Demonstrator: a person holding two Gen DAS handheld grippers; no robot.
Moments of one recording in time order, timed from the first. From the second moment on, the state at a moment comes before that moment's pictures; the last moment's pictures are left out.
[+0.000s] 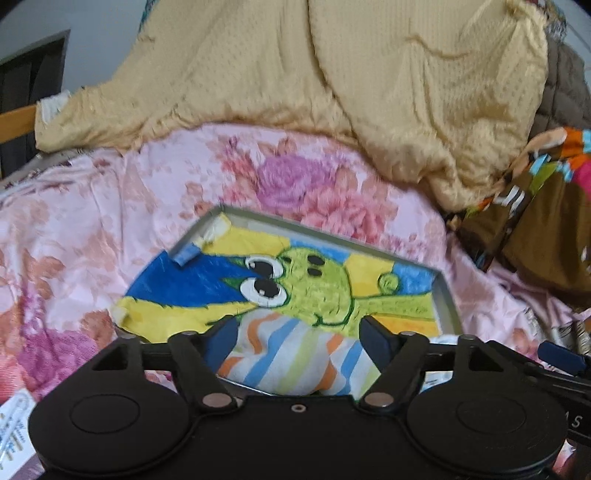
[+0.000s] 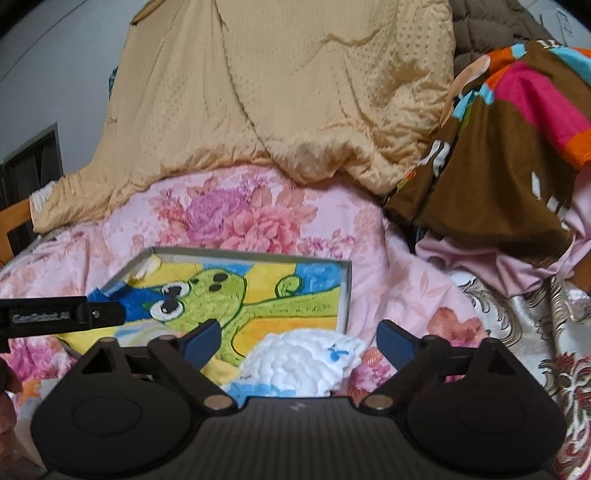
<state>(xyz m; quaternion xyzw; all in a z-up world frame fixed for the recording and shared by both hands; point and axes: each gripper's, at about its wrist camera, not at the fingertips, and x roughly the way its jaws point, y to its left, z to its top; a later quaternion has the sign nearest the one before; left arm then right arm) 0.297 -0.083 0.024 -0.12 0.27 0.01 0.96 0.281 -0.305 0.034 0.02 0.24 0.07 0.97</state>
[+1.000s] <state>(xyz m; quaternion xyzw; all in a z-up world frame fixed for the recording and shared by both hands) 0.097 -0.061 0.074 -0.10 0.18 -0.03 0.98 0.079 -0.294 0.100 -0.03 0.13 0.06 0.99</state>
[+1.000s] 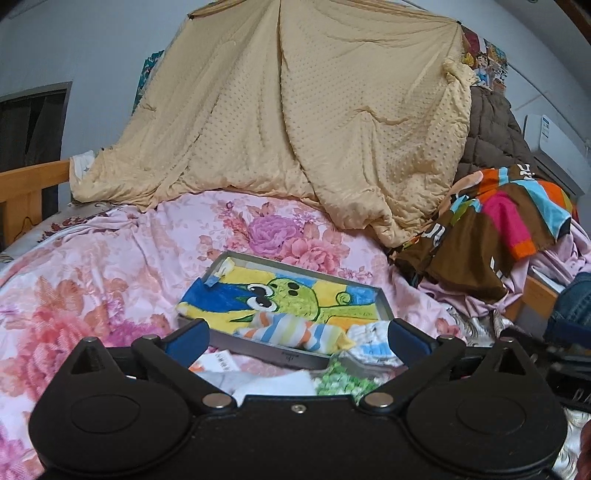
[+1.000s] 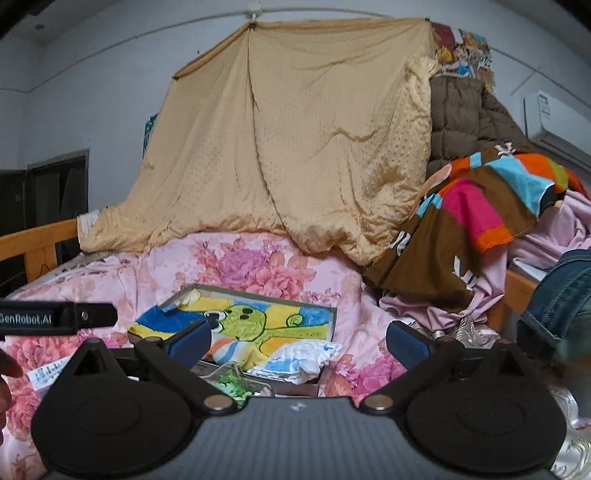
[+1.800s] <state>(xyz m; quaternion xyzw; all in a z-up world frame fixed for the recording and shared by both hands) 0.050 -0.032 0.030 -0.05 0.23 -0.03 0.97 0.037 -0.271 0.063 -0.05 0.17 0.08 0.98</state>
